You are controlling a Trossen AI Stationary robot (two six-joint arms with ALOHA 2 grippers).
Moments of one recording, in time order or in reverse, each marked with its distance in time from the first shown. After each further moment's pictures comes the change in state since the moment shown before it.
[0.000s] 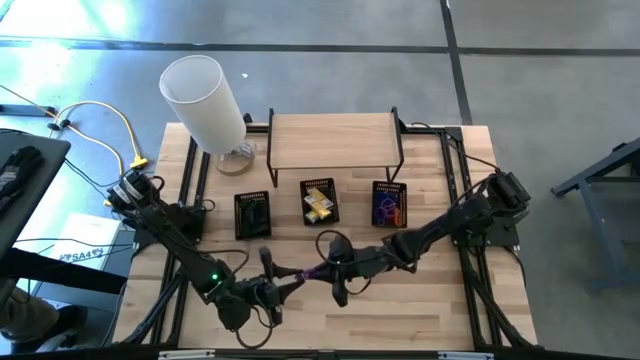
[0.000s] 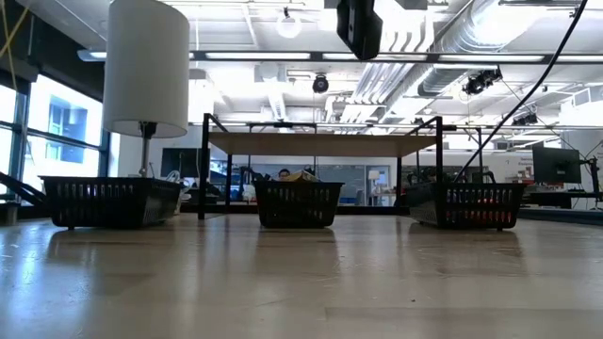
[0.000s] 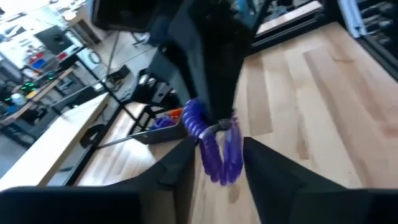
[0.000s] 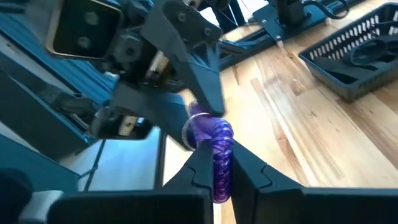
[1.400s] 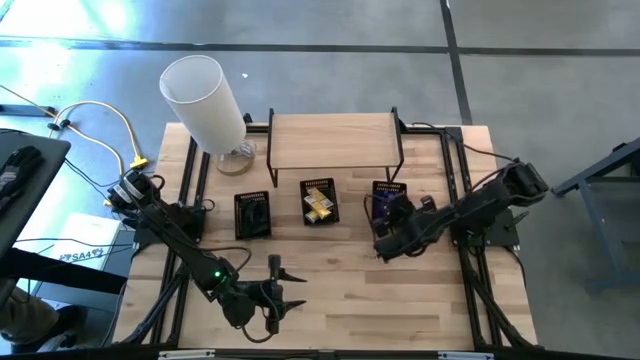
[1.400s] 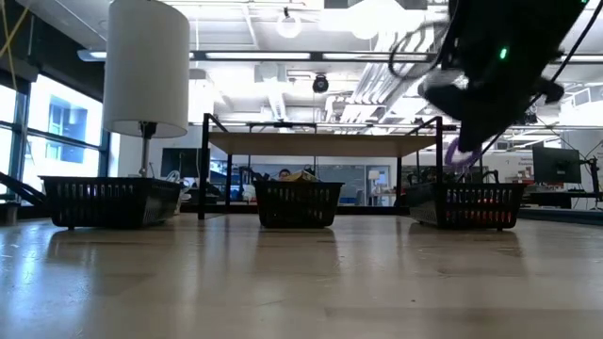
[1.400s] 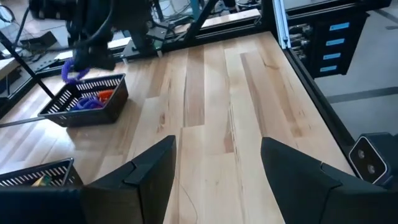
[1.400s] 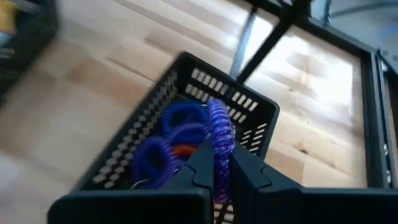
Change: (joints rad) left arm 0.024 0.000 0.000 -0.038 0.276 -0.240; right arm -0.073 -0.171 -0.132 -1.492 0.549 0.892
